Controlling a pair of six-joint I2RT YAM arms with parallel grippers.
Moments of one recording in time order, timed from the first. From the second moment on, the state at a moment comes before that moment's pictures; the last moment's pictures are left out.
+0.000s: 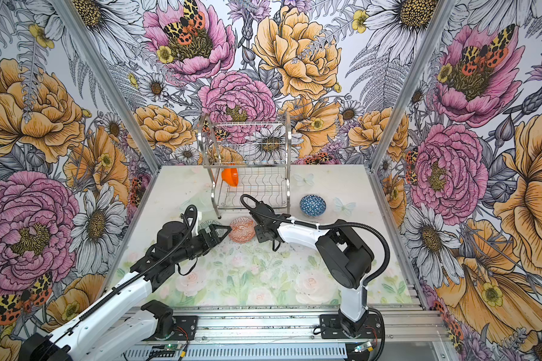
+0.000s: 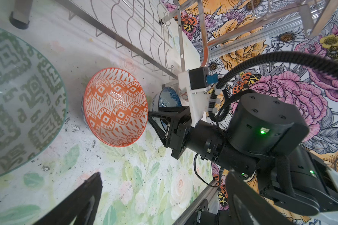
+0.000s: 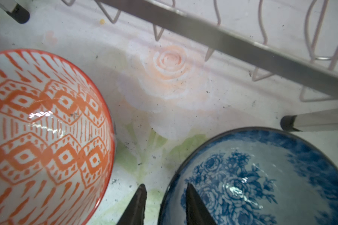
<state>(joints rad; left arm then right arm) -0.42 0.86 0.48 -0.08 0.35 -0.95 0.77 1.87 1.20 -0.40 0.17 0.33</state>
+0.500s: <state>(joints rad) -0.42 0.86 0.48 -0.08 0.35 -0.94 0.77 1.84 1.21 -0.41 0.19 0.32</state>
